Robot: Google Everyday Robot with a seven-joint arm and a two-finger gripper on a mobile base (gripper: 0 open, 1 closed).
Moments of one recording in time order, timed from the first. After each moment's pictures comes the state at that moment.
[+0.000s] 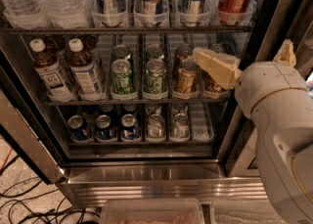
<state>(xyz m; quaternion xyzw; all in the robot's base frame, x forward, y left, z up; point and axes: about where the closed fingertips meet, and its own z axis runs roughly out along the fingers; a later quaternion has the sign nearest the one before) 0.498 -0.185 1.015 -0.03 0.67 0.00 0.74</state>
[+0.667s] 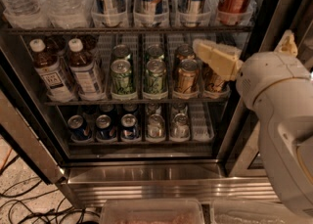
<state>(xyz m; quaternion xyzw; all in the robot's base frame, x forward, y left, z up) 0.505 -0.185 1.029 -0.04 0.67 0.01 0.74</state>
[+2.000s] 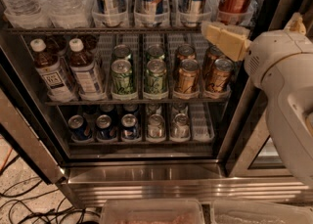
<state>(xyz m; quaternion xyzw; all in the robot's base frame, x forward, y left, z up) 0.533 -0.202 1.050 -0.04 0.66 0.00 0.75</state>
